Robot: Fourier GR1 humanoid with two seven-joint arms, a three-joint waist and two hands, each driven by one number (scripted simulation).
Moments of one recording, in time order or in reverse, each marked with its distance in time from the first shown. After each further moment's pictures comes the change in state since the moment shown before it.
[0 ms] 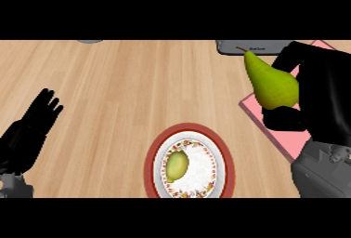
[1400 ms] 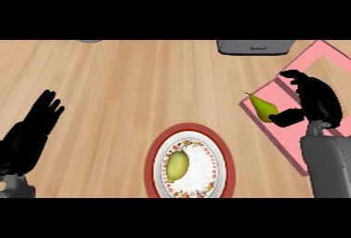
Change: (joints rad) left arm 0.005 -0.016 0.005 0.010 -0.018 -0.015 -0.023; right arm 0.225 -0.072 -0.277 0.565 -0.198 -0.386 -0.449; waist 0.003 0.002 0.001
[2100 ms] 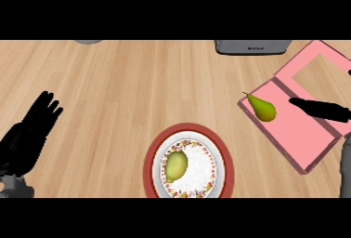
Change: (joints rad) left arm 0.004 0.002 0.013 0.010 0.006 -0.002 0.000; right arm 0.036 0.071 -0.300 -0.159 -0.390 -0.215 -0.128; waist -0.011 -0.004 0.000
